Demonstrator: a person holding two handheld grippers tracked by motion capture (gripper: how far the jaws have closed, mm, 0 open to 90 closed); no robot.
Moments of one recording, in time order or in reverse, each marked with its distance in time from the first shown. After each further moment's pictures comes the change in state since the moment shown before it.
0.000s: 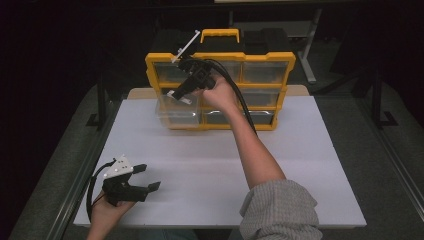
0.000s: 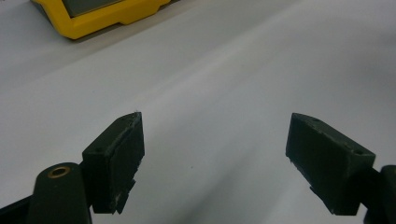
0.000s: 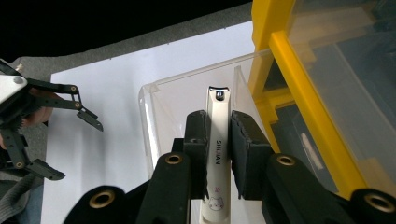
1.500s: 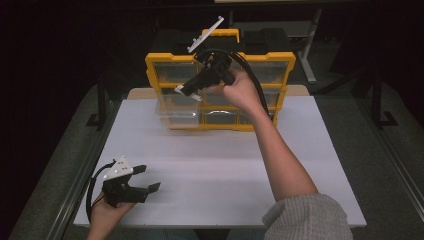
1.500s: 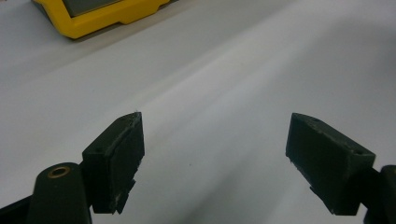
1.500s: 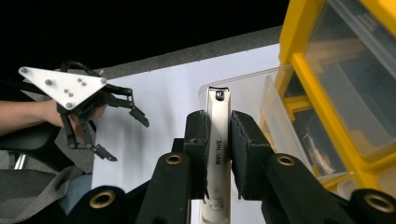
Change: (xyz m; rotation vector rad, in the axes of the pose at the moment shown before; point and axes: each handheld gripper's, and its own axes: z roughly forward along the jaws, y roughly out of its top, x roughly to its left) left arm -0.003 -0.001 -0.002 0.012 0.005 0.002; right arm 0.027 -0.012 -0.069 -0.087 0.048 -0.039
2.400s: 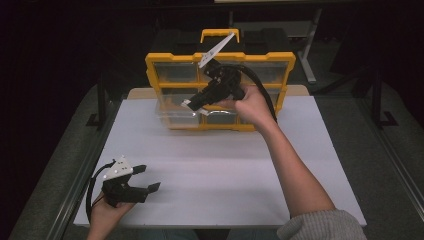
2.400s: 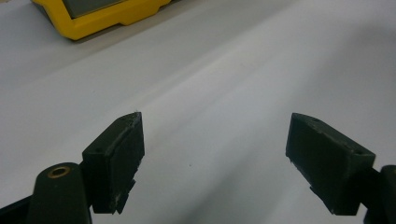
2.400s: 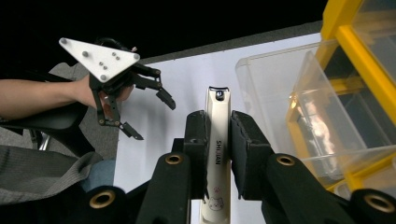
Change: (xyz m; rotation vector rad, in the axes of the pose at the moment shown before) left arm 0.000 0.001 -0.001 -0.002 0.005 0.011; right arm 0.021 -0.031 -0.006 -0.009 0.070 -0.020
